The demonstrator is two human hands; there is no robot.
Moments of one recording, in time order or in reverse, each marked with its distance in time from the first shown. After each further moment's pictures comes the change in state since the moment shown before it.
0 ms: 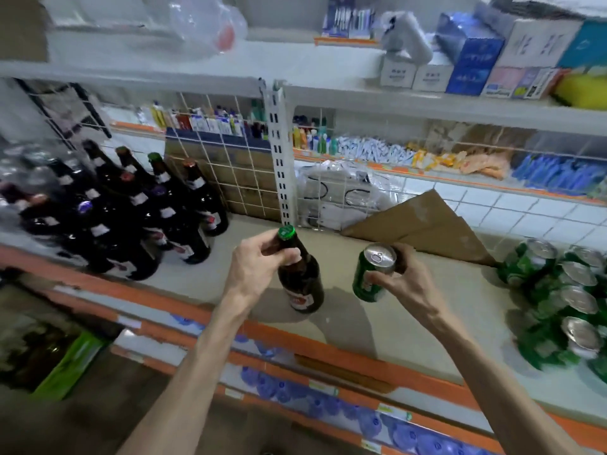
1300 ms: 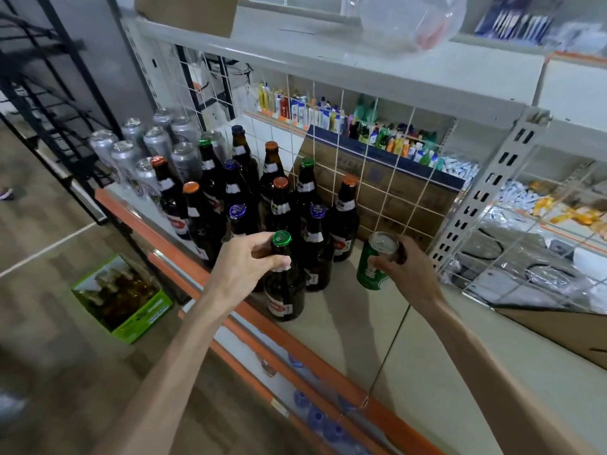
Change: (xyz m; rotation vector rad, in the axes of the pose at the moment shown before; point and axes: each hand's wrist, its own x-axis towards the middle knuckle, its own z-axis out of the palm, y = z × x) left_hand 0.060 -0.093 -0.248 0.083 0.171 -0.135; right_hand 0.157 -0.098 0.272 -0.039 -0.247 -0.123
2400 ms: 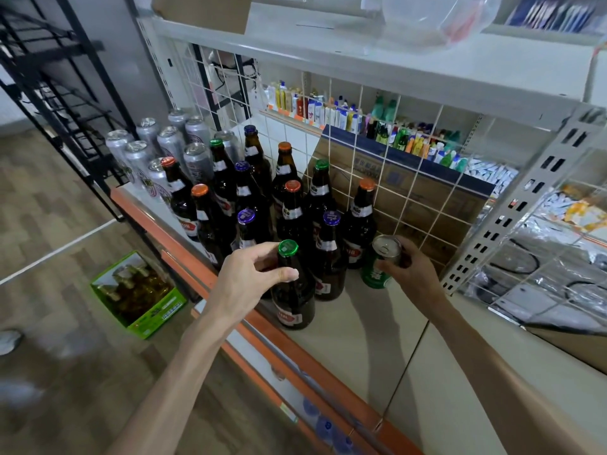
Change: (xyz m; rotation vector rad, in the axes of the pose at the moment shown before) left_hand 0.005 -0.024 0.001 0.043 0.043 -0.022; right_hand 0.045 0.035 0.027 0.103 -0.102 -0.032
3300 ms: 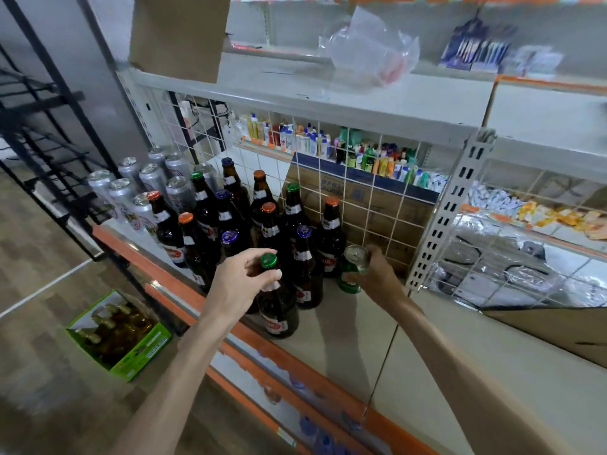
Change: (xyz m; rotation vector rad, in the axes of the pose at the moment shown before) left_hand -0.007 0.030 0.000 -0.015 -0.014 -0.007; right_hand -0.020 -0.027 0.006 -0.124 0.039 0.124
